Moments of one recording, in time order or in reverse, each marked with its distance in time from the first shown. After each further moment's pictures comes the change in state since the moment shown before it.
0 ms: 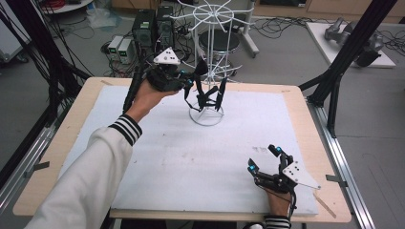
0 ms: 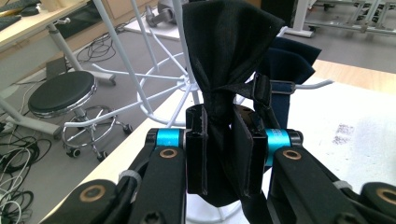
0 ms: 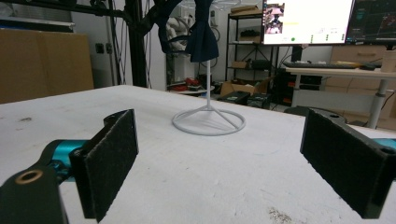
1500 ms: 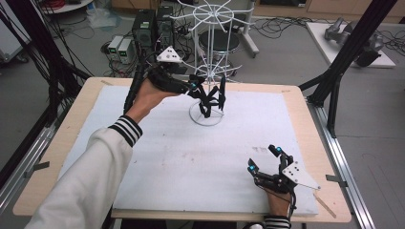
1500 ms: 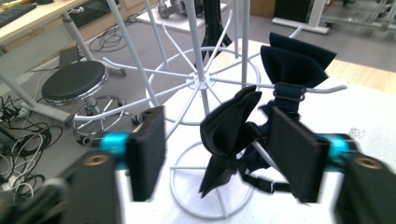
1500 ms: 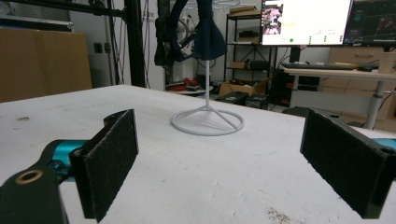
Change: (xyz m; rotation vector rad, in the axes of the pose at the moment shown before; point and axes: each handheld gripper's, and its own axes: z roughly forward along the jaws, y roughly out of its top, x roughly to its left) left arm -0.004 0.007 -0.004 0.010 0.050 -0.037; right arm 0.001 0.000 0.000 -0.001 -0.006 -0.007
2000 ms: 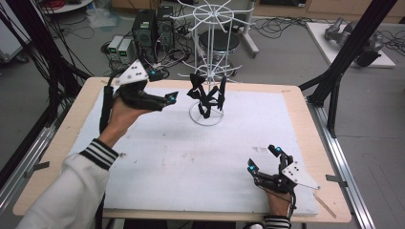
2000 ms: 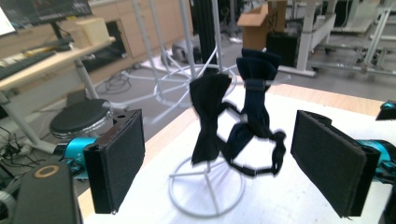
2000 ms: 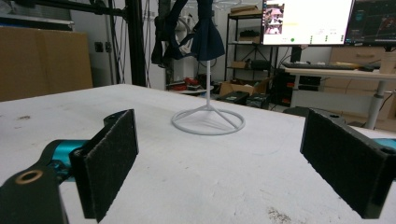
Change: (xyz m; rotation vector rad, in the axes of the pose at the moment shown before) left arm -0.008 -0.060 -0.070 -0.230 0.011 0.013; right arm 0.000 0.000 0.000 0.002 0.003 -0.005
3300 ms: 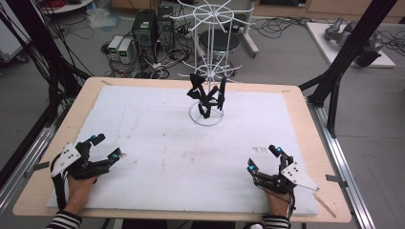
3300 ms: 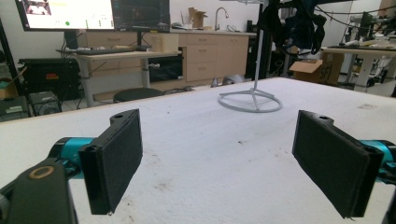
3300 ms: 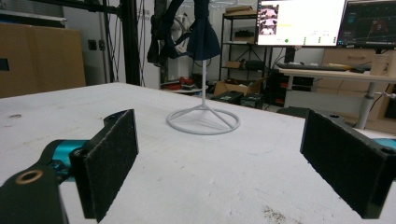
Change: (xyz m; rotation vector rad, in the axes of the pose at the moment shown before) left arm -0.023 -0.215 -0.139 -0.211 0.250 -0.172; right arm 0.003 0.000 0.000 0.003 -0.024 -0.016
